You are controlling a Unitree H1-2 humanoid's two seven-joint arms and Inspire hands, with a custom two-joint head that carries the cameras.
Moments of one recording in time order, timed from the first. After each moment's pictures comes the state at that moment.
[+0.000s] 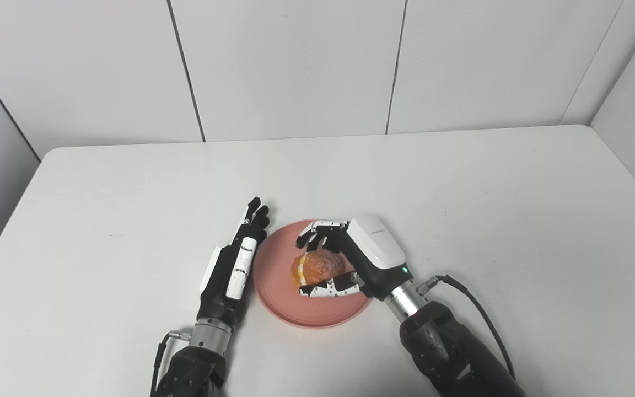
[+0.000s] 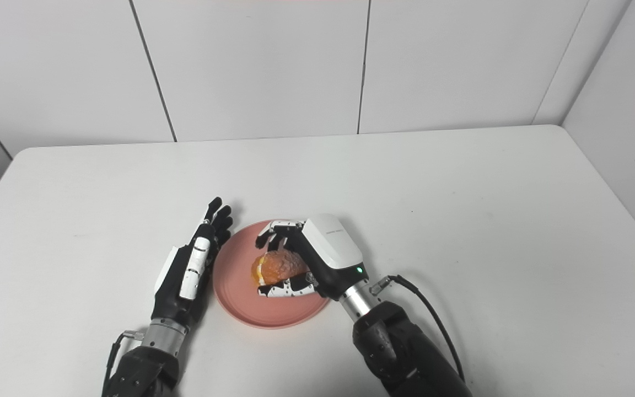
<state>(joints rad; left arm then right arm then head) -0.17 -0.01 -0.09 0.06 -0.03 -0.09 -0.12 -0.37 -0.15 0.39 0.20 -0.72 -0.26 -0.15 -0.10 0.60</state>
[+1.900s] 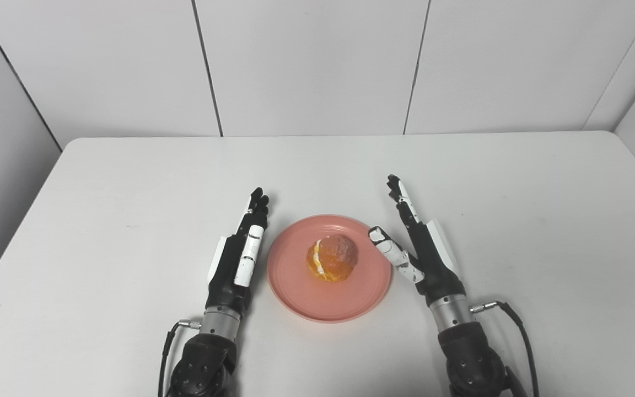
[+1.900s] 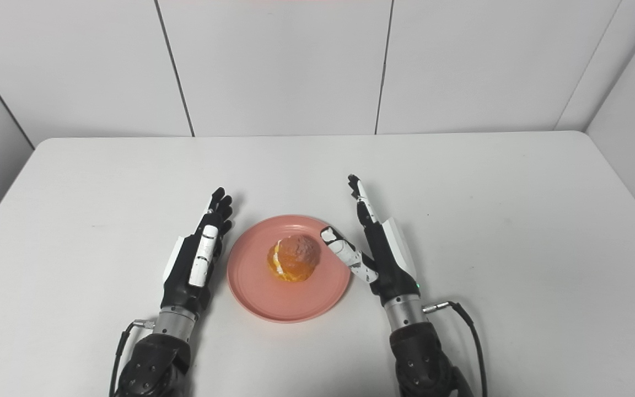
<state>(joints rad) -0.20 -0.03 -0.07 0.10 0.01 -0.10 -0.04 -0.24 -0.02 0.14 0.08 -0.34 -0.11 -0.06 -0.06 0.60</state>
